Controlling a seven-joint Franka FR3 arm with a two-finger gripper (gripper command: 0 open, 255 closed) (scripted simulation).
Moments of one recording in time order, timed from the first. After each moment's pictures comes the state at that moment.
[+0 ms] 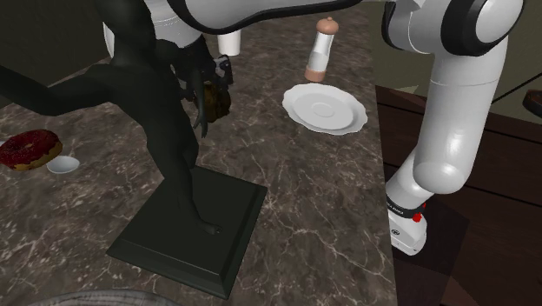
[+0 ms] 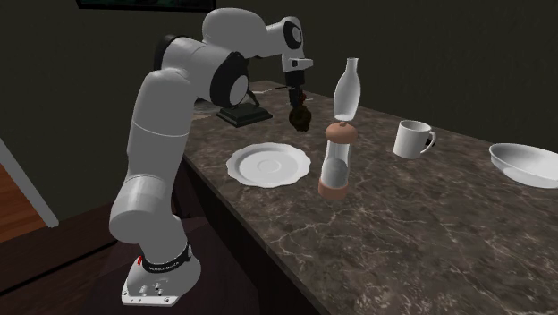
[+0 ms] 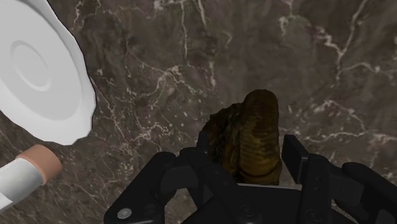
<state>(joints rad) 0.12 0.42 0.88 -1.37 -0.56 1.40 1.41</state>
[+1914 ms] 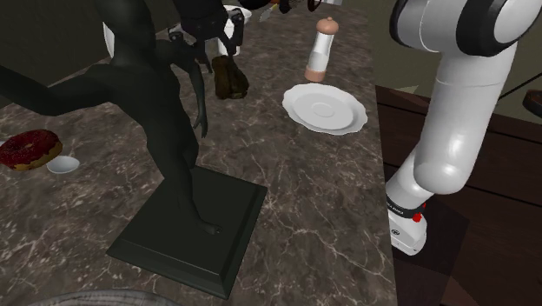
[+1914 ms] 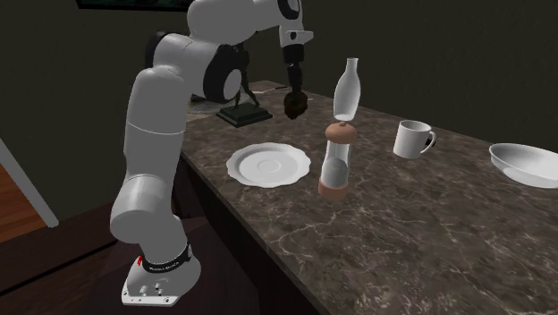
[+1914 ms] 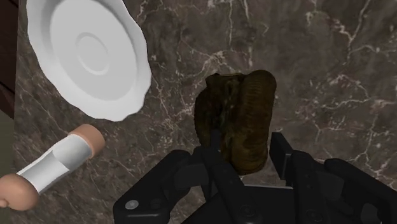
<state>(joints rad) 0.14 0.37 0.89 -1.19 -0.54 1.21 1.33</state>
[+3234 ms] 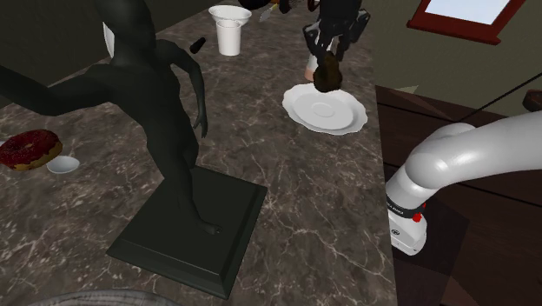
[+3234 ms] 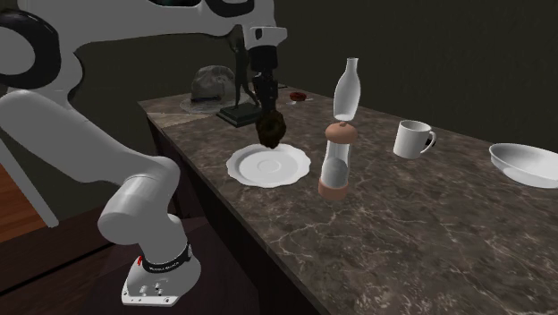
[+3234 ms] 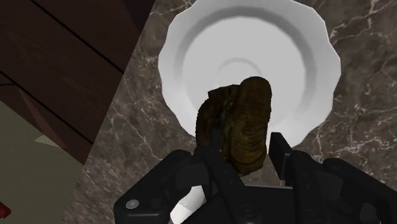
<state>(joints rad) -0.11 -0.64 0.50 -2.07 -0.04 1.46 0.73</state>
